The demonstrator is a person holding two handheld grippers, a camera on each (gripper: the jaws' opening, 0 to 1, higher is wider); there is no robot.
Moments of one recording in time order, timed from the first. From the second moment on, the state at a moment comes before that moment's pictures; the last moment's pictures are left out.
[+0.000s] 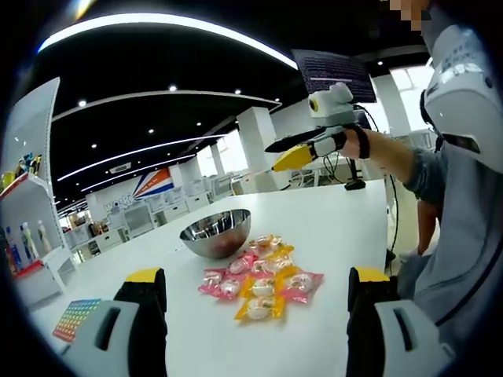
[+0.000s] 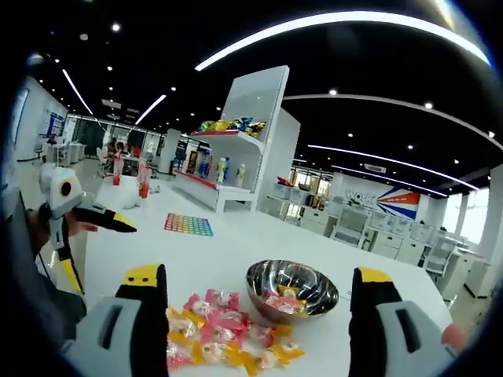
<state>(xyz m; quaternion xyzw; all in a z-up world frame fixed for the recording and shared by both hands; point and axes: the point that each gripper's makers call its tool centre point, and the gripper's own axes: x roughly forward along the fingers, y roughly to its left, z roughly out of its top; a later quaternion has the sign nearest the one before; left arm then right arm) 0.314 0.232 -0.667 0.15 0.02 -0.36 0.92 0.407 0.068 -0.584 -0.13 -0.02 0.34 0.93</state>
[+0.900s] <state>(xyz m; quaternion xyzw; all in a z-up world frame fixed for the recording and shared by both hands) 0.315 0.229 -0.677 0.14 0.03 -0.35 0.92 0.354 0.084 -0.686 -0.06 0.05 0.36 0.93</state>
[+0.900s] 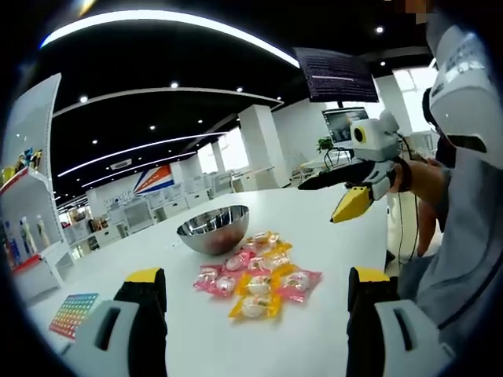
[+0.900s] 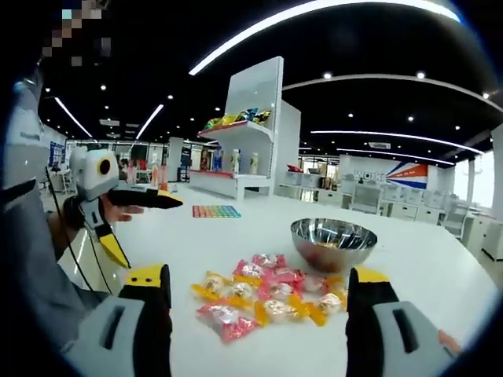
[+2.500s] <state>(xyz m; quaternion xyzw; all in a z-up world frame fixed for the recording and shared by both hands) 0.394 0.205 -0.776 0.10 0.13 -0.41 0.90 0.347 0.058 -0.687 0.00 0.06 0.33 0.94</state>
